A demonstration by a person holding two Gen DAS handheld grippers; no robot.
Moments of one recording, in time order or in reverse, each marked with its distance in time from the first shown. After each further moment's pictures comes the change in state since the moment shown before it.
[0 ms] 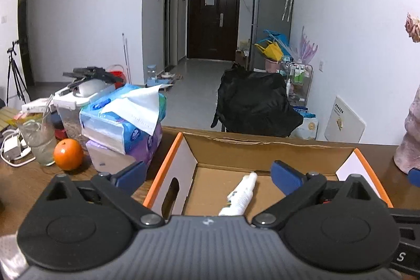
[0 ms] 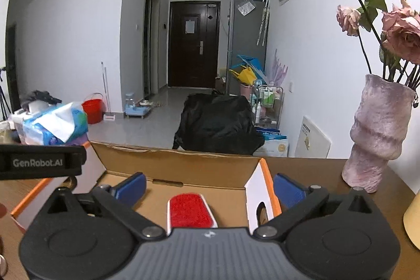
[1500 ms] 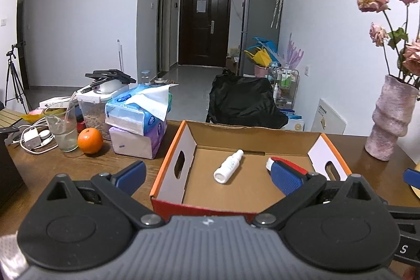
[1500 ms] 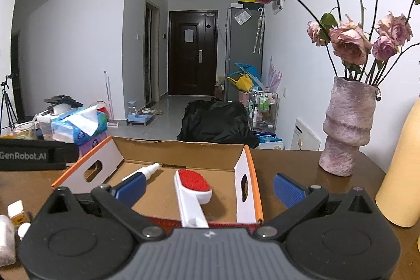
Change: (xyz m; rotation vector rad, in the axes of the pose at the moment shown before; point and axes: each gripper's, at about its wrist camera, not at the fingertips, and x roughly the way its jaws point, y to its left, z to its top) left arm -0.108 0.016 -0.034 0.017 -0.041 -0.048; right arm -0.110 -0.010 -0.028 0.013 -0.041 0.001
